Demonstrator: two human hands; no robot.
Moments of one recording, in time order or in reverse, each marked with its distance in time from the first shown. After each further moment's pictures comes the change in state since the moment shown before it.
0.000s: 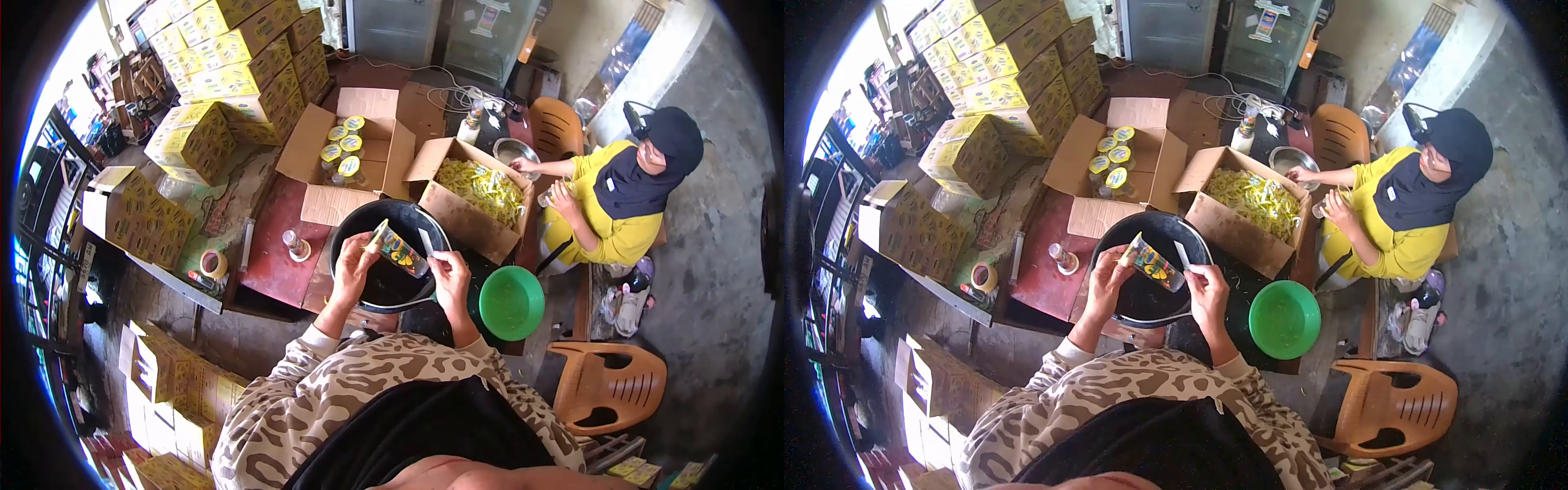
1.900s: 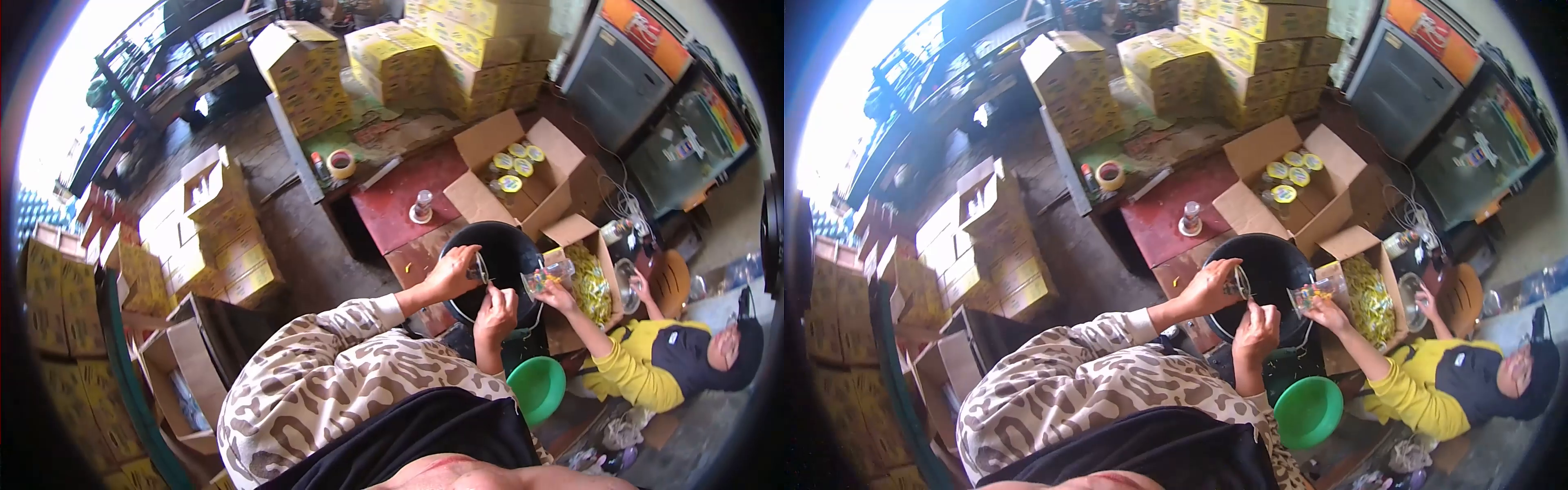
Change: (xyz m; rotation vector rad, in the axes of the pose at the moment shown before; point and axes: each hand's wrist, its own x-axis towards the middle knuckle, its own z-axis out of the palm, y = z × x) left_hand -0.038 0.008 -0.003 0.857 0.200 0.166; right_hand -0.018 -0.028 0.044 -0.456 -0.308 -0.542
